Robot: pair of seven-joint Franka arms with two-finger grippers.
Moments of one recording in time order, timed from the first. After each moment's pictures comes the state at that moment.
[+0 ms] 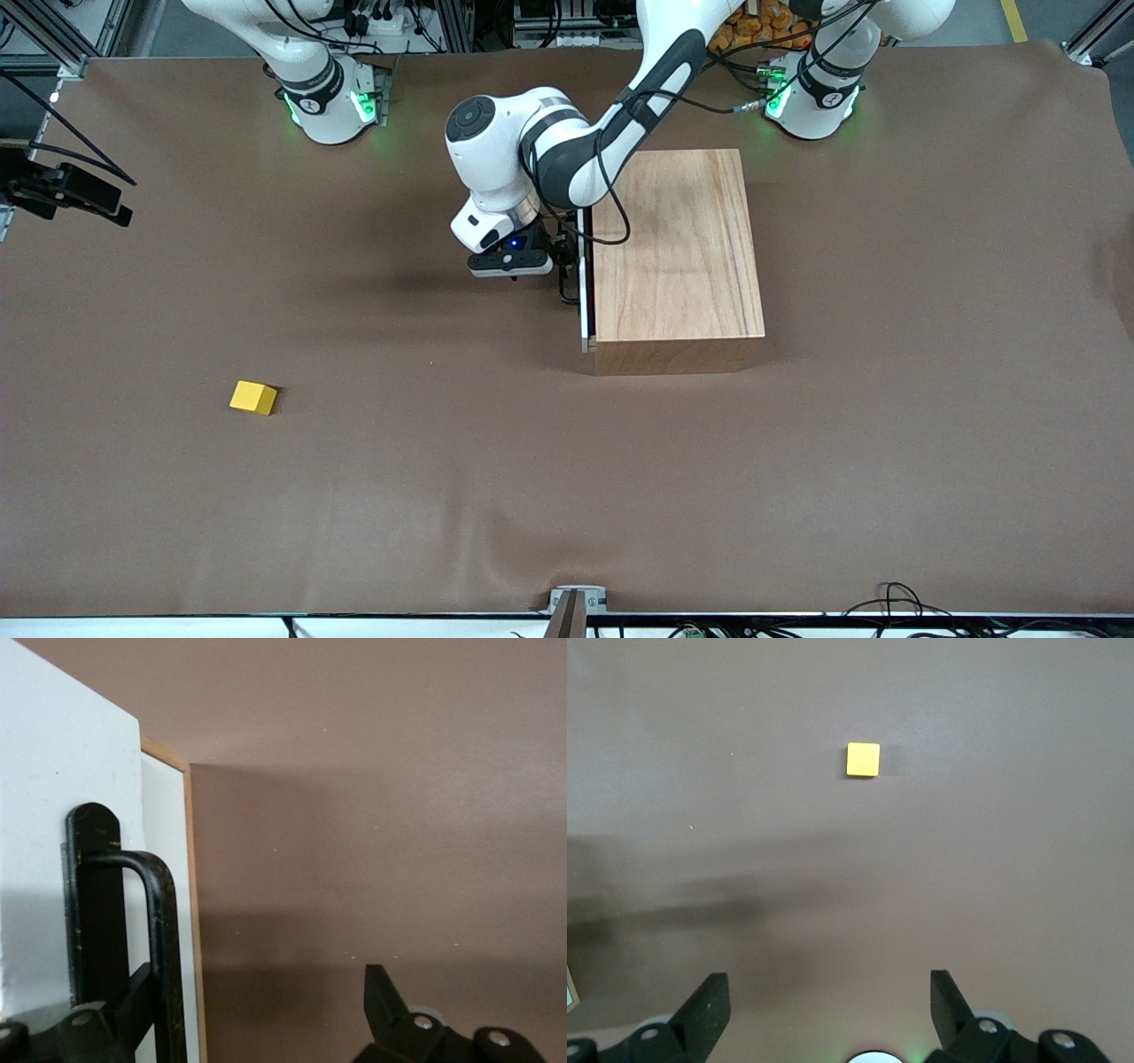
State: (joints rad) left arm -1.01 0.76 0.01 -1.28 0.25 2.00 -1.05; right arm -0.03 -0.02 -0.02 -1.54 0.02 1.44 0.07
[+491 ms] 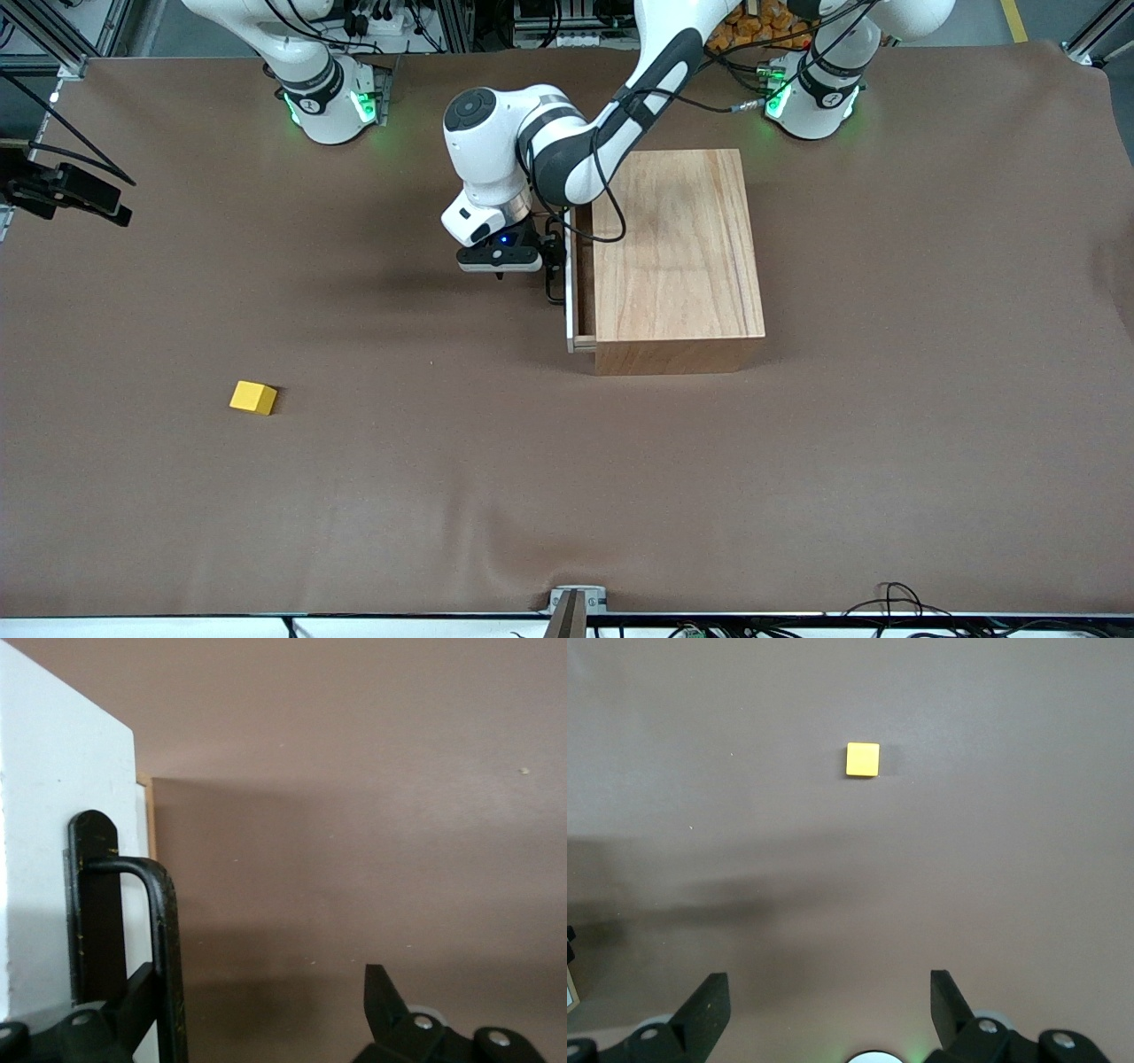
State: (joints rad) left arm -1.02 0.76 0.00 -1.28 0.25 2.08 -1.05; right arm -0.03 -0.02 -0.02 -1.54 0.02 1.44 0.07
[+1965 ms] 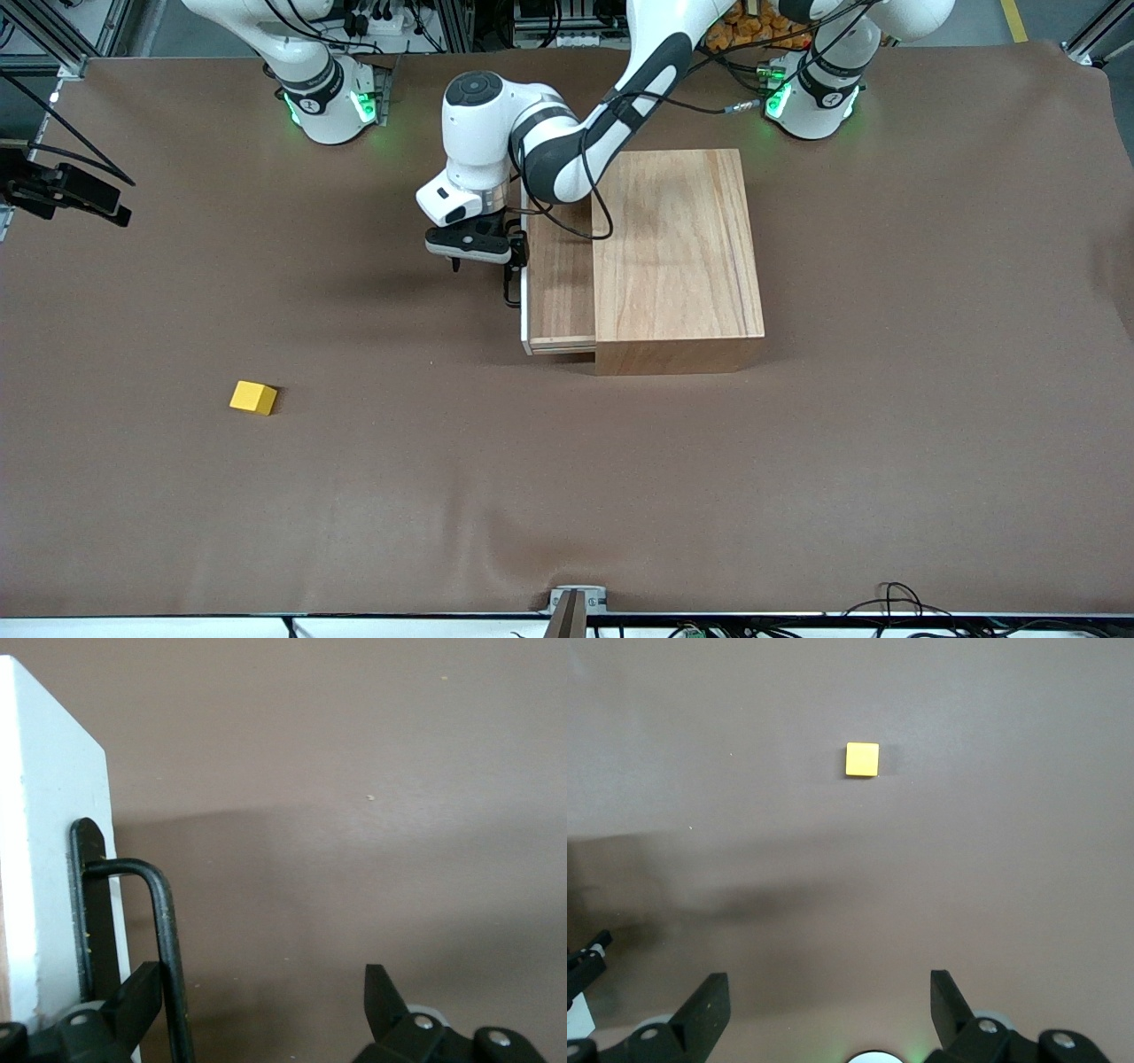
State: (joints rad) left arm -1.03 0.78 -0.03 -1.28 0.25 2.32 -1.05; right arm -0.03 -0.02 -0.02 -1.54 0.02 1.44 0.07
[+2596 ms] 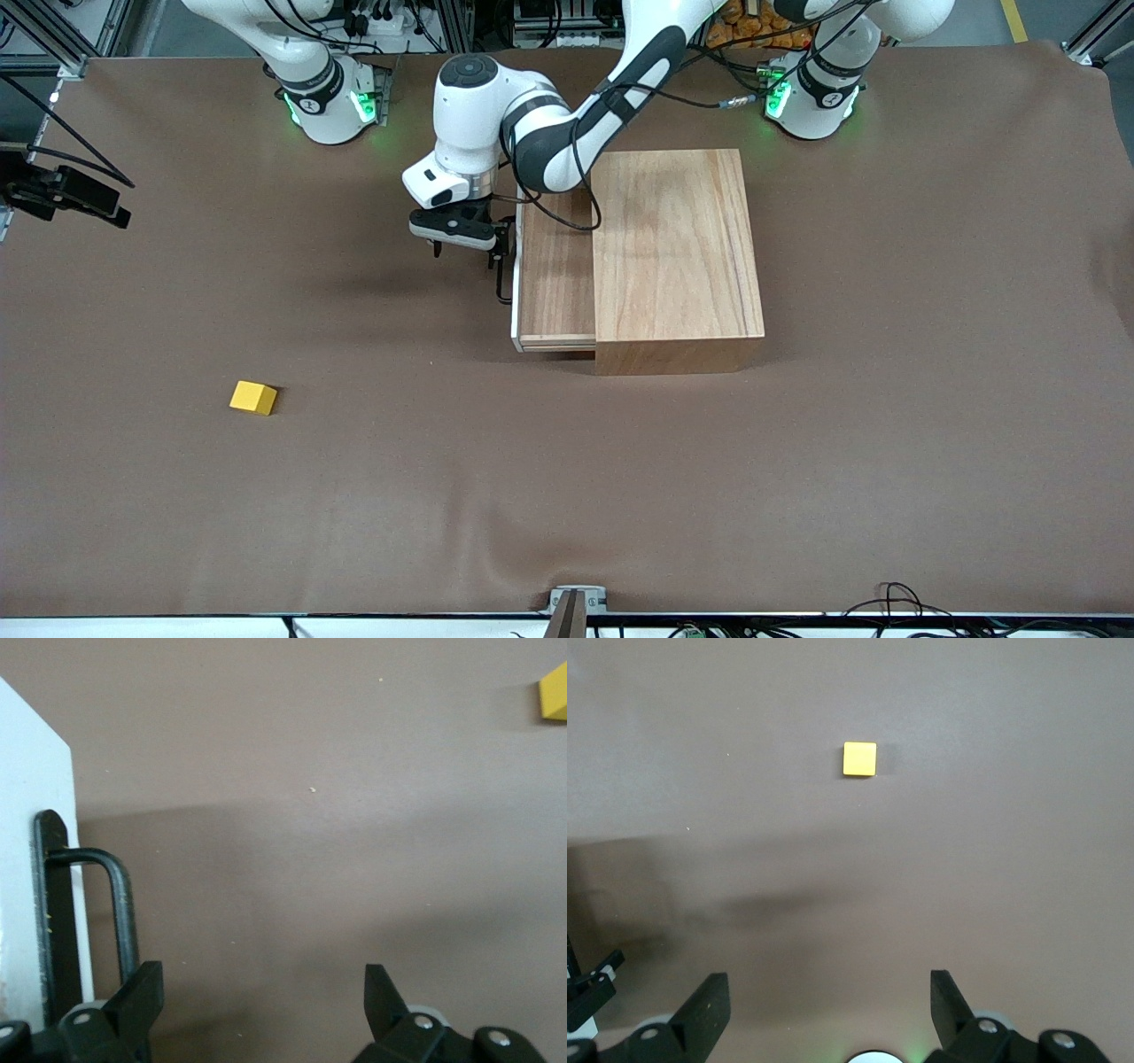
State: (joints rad) left arm -1.03 0.78 -0.06 -1.25 0.21 2.34 -1.05; right arm -0.04 -0.01 -0.03 -1.54 0.02 1.45 0.07
